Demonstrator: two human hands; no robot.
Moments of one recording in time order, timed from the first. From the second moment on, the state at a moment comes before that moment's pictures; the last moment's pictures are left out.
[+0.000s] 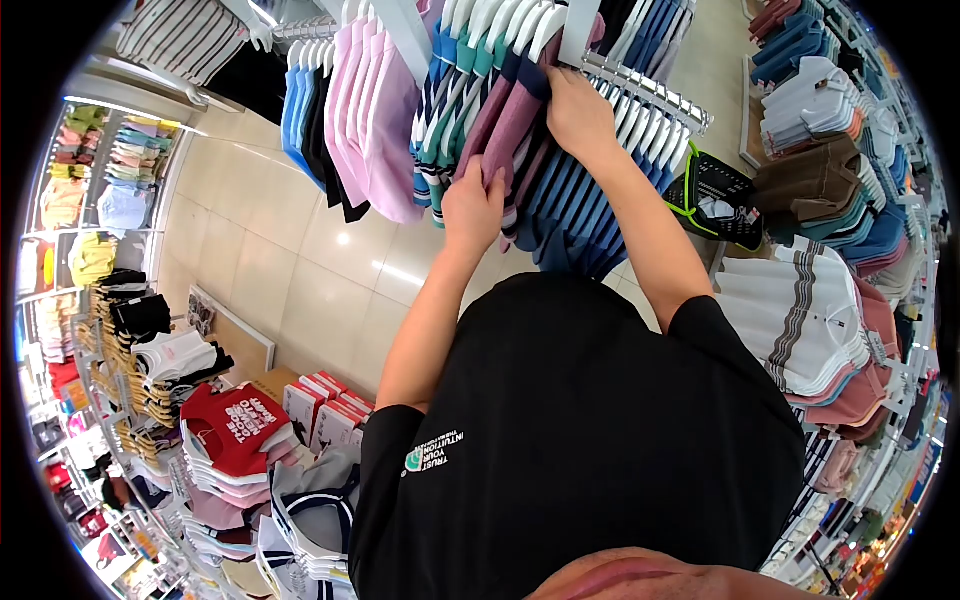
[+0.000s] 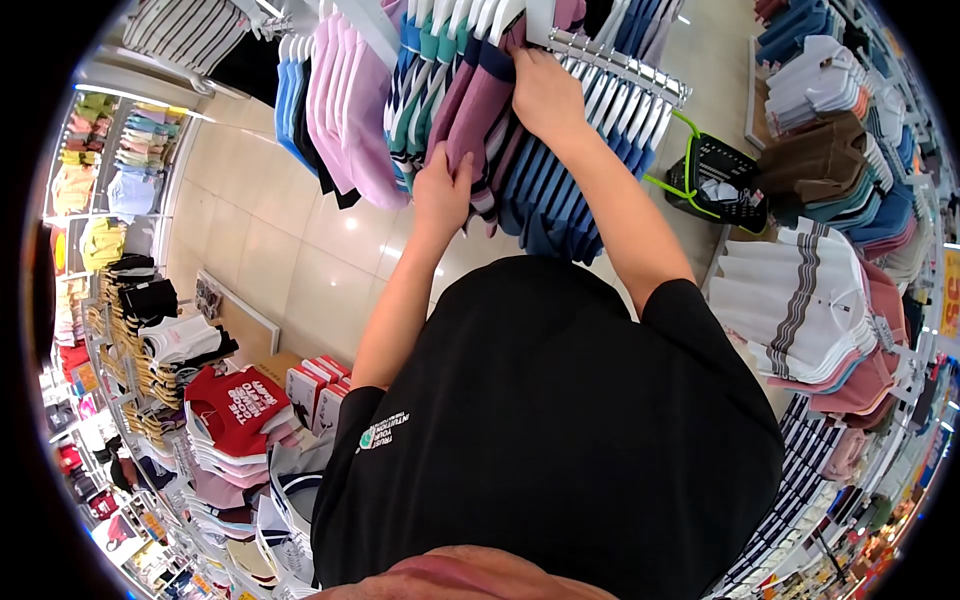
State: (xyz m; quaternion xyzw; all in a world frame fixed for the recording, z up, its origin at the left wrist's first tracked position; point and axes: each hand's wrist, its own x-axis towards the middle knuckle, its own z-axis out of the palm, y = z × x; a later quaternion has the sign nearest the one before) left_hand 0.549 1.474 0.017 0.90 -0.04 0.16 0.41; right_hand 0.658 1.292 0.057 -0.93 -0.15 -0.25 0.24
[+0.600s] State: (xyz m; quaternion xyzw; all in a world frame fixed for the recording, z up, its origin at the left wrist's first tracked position) left_hand 0.468 1.495 -0.137 0.94 0.05 -0.10 0.34; right_hand 0.548 1.332 0.061 -0.88 -0.38 -0.13 0.27
